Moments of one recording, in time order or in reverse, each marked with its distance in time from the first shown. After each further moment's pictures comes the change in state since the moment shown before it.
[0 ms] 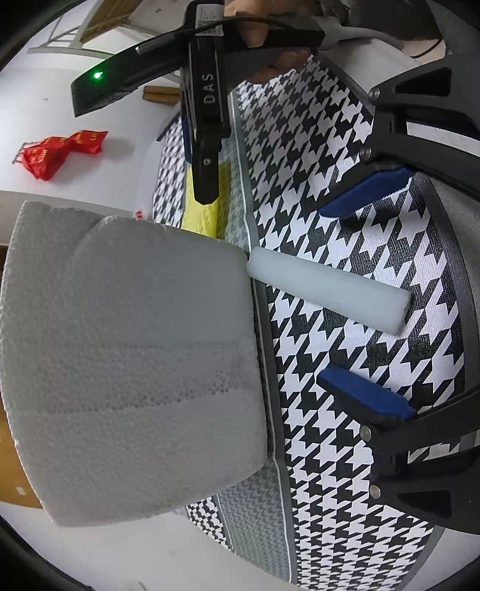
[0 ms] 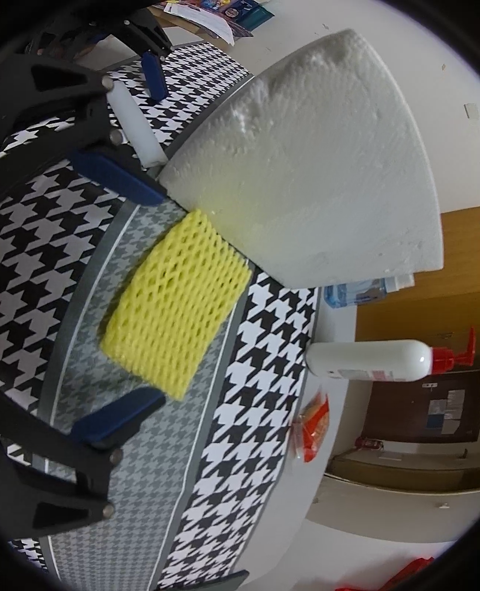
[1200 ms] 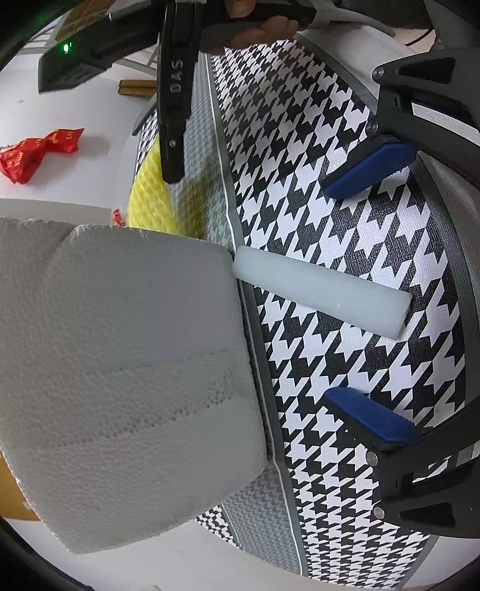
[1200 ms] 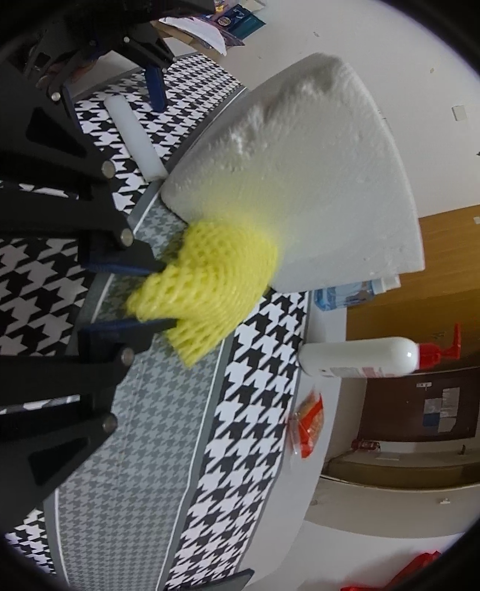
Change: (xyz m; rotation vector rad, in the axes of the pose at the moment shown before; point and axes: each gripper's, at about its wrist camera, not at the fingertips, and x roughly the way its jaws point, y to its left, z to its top) left arm 0.009 -0.007 0.001 0.051 0.064 0.042; right arm -0.029 0.001 -0.008 0.021 -0.071 0.031
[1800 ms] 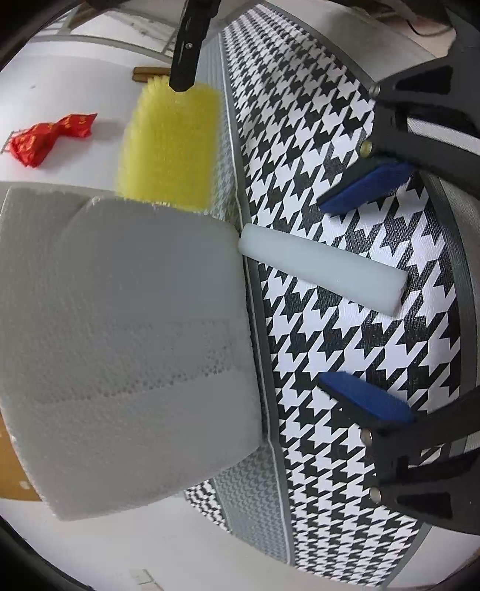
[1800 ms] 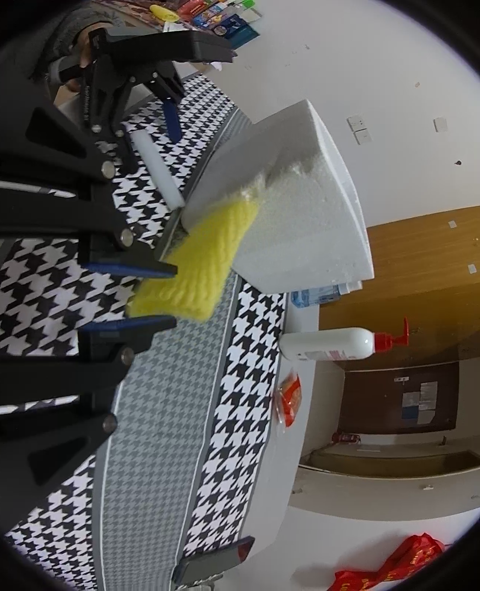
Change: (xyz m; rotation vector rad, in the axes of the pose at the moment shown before) left arm -0.008 0.015 -0.013 -0.039 -0.047 0.036; right arm -0.059 0.001 -0.023 -0.006 -0.079 -0.032
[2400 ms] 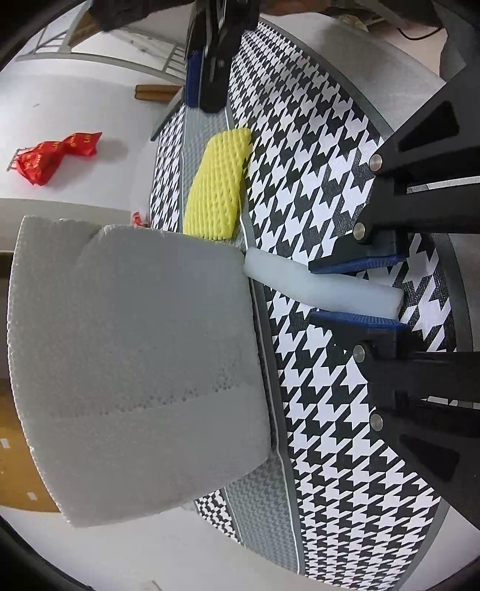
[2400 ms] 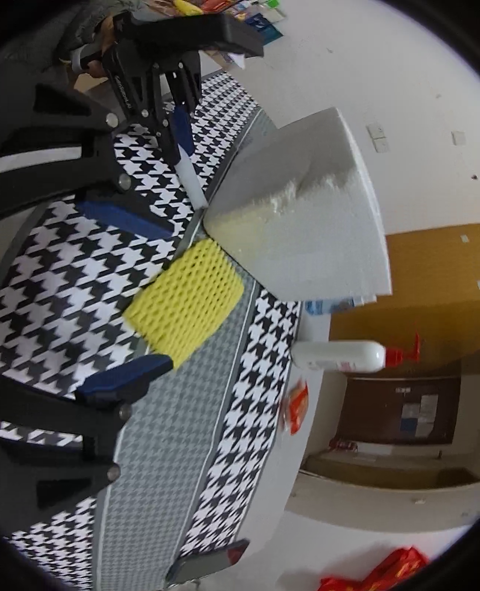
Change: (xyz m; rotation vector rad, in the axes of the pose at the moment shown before) left arm -0.021 0.000 -0.007 0.022 -0.034 -0.053; right arm 0.017 0.012 -0.008 -0.081 0.054 -0.003
